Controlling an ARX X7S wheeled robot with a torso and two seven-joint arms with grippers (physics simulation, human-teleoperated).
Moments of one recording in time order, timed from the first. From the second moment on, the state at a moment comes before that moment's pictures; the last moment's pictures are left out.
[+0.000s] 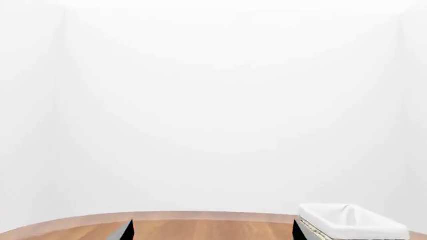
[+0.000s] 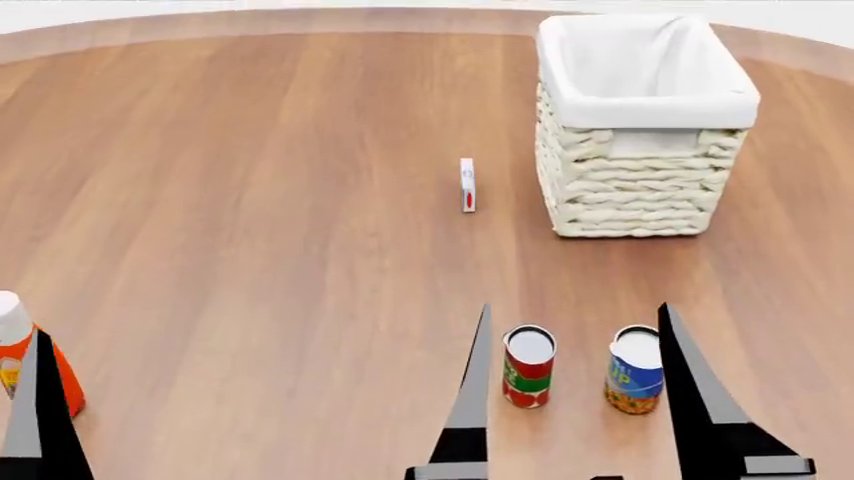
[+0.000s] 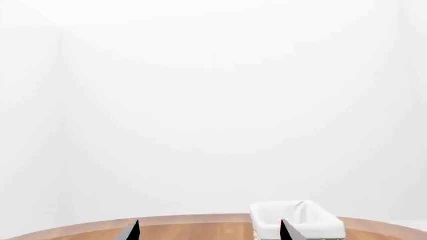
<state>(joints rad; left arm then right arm) 0.10 -0.15 0.09 1.03 -0.12 -0.47 -0.23 0.01 0.13 -0.11 -0.95 0.19 0.49 0.19</state>
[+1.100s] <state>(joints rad) 0.10 -0.21 0.13 1.05 -0.17 -0.50 -0.28 0.02 0.19 -0.14 -0.95 0.27 0.49 0.26</state>
